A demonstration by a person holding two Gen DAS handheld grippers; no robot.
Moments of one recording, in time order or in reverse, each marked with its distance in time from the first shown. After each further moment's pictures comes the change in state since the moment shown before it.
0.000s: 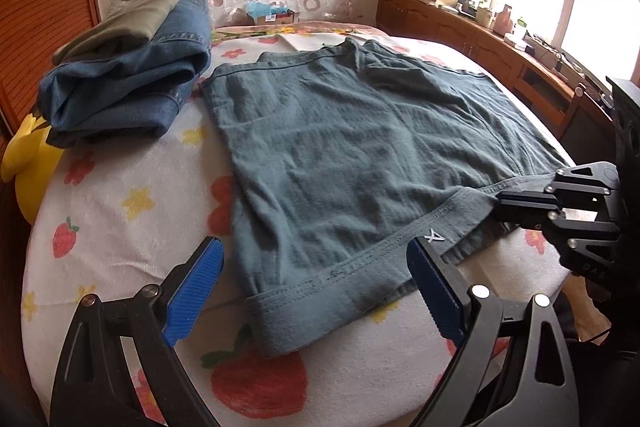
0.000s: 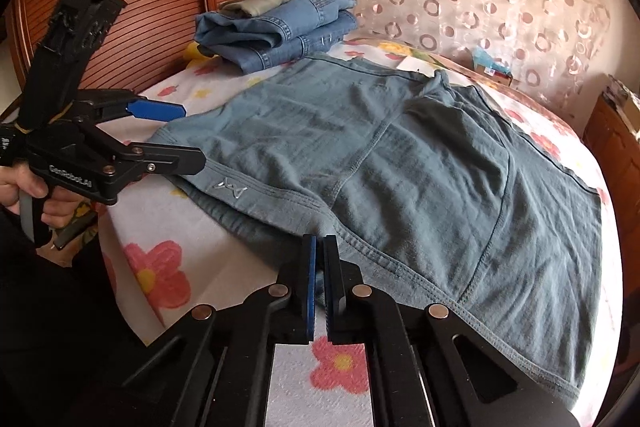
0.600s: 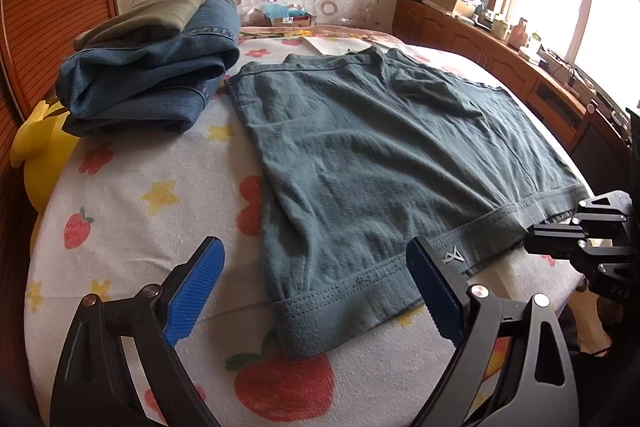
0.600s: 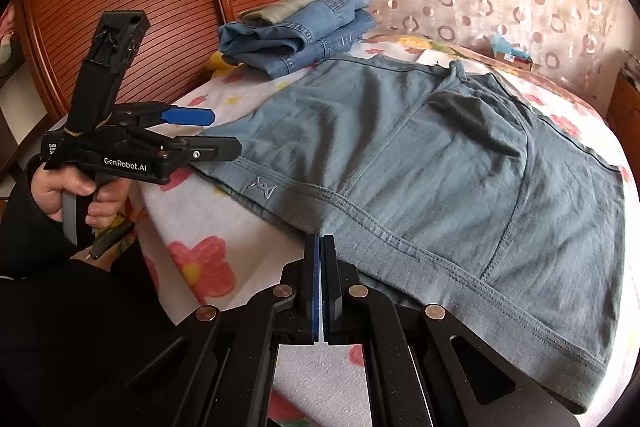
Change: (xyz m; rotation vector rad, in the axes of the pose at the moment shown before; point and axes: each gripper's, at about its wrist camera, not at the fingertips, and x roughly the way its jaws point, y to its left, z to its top) left arm 0.000 0.016 0.001 -0.053 -0.022 0.028; right arm -0.008 0.001 -0.006 0.077 -0.003 0.123
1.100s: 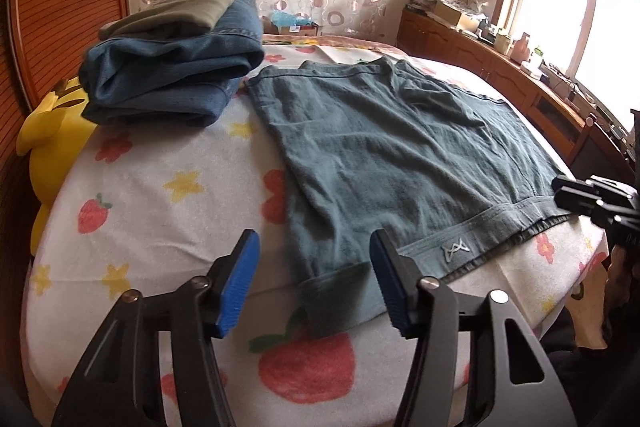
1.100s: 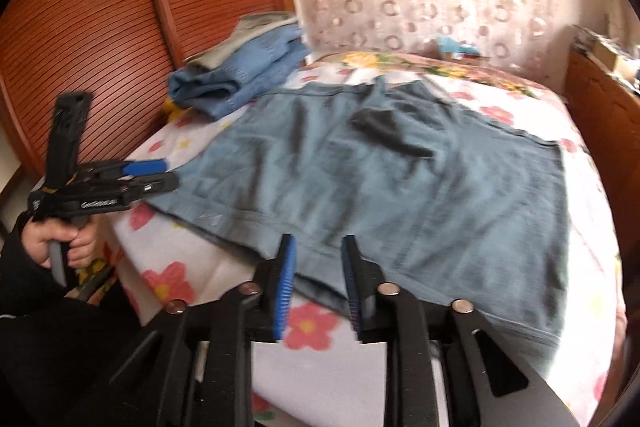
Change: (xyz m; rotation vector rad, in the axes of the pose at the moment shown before) left arm -0.011 0.013 -0.011 -0.034 -0.036 0.001; right arm -0.031 -0.028 -0.005 0.154 -0.096 -0.139
